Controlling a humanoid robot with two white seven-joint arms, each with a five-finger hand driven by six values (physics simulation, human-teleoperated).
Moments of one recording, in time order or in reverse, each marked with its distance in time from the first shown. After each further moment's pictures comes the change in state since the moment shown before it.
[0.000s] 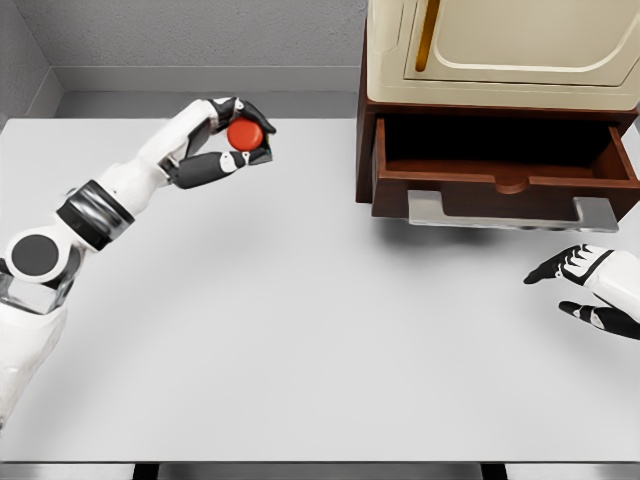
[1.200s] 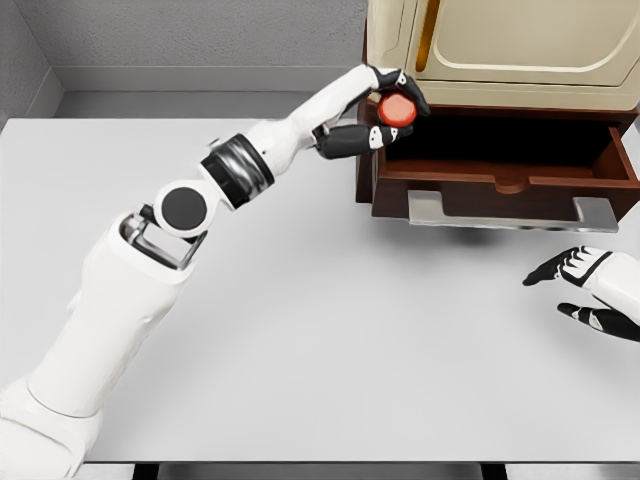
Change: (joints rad) left arm -0.241 -0.299 -0.212 0.098 -0.267 0.072 0.000; right arm 0.002 0.002 0.005 0.000 -0.001 0.000 -0.004
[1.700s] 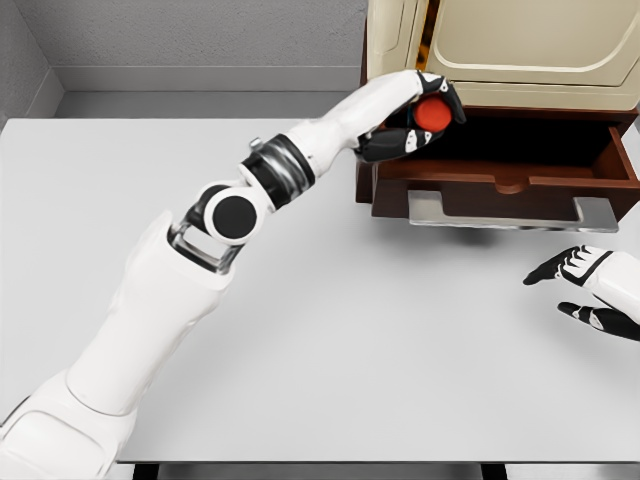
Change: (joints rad) left arm -0.023 -0.091 -0.033 0.024 -0.263 -0.002 0.000; right arm 0.000 0.000 -0.002 0.000 0.000 0.000 -0.001
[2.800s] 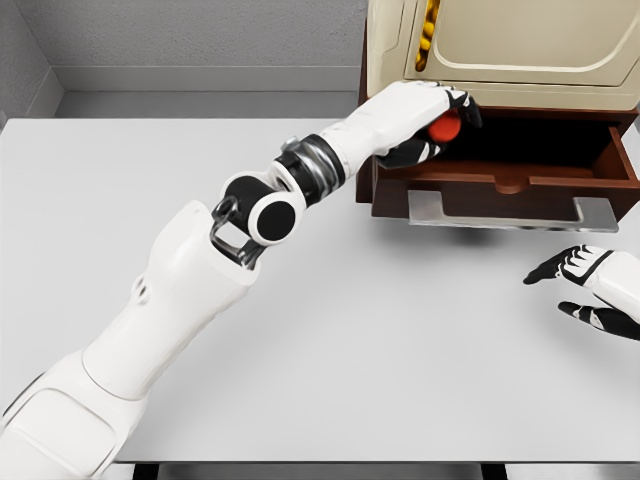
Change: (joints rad) left arm -0.066 -0.021 -0.099 0.079 -0.254 -0.013 0.000; right arm 0.000 0.000 -0.002 0.000 0.000 0.000 0.000
